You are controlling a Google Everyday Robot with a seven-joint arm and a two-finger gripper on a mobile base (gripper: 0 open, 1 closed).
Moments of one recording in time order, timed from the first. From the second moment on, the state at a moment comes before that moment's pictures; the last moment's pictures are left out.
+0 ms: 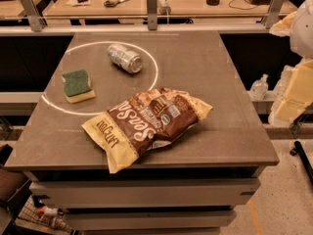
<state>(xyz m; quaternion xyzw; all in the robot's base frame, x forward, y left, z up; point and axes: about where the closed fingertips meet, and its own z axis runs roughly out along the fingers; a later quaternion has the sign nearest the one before) 0.438 -0.212 0.994 -0.60 0.78 -0.05 0.19</state>
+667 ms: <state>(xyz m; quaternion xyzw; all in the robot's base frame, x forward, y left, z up) 0.447 -0.208 1.014 -0.58 0.78 -0.05 0.20</state>
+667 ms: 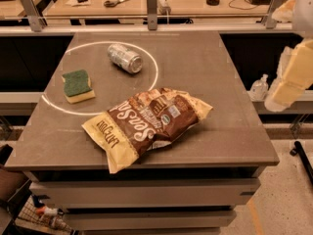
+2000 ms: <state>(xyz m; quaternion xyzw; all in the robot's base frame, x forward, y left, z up) 0.547 -0.084 1.067 -0.51 0.80 0.03 0.31</state>
